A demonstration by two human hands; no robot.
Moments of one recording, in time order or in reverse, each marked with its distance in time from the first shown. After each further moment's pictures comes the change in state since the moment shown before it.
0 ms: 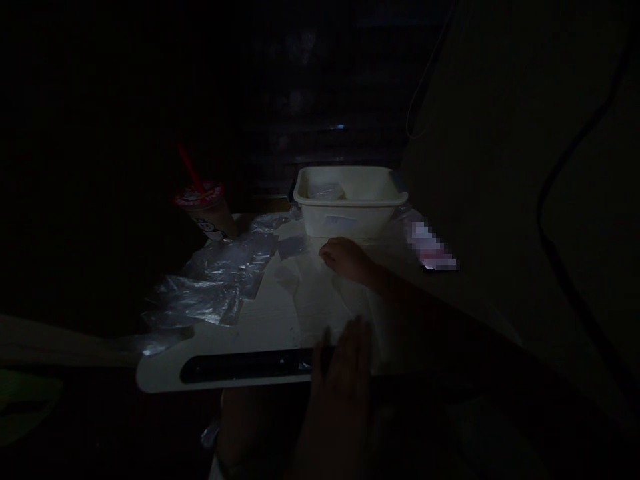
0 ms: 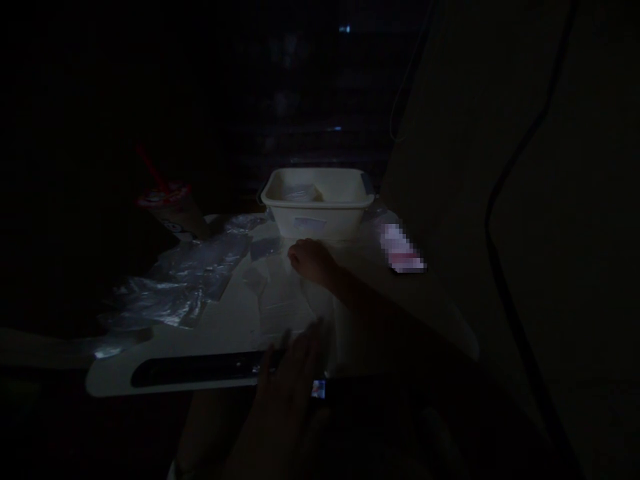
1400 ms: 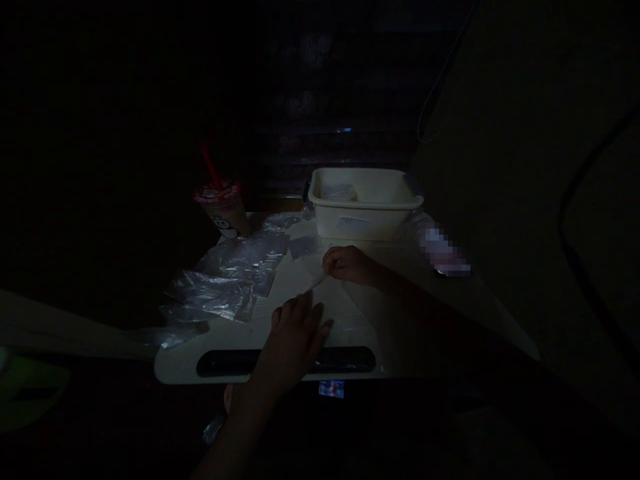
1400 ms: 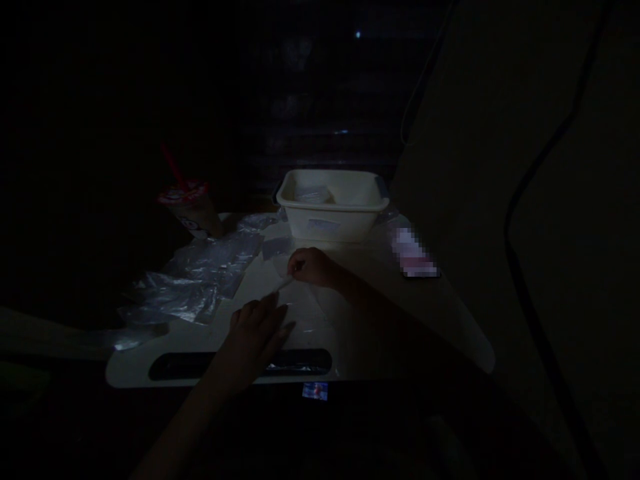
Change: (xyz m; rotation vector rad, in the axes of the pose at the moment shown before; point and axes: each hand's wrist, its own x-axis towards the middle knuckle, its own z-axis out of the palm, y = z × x) left_hand 0.015 -0.091 0.008 -0.054 0.022 -0.127; right_hand -0.005 -0.014 -0.002 0.747 -0.010 -0.110
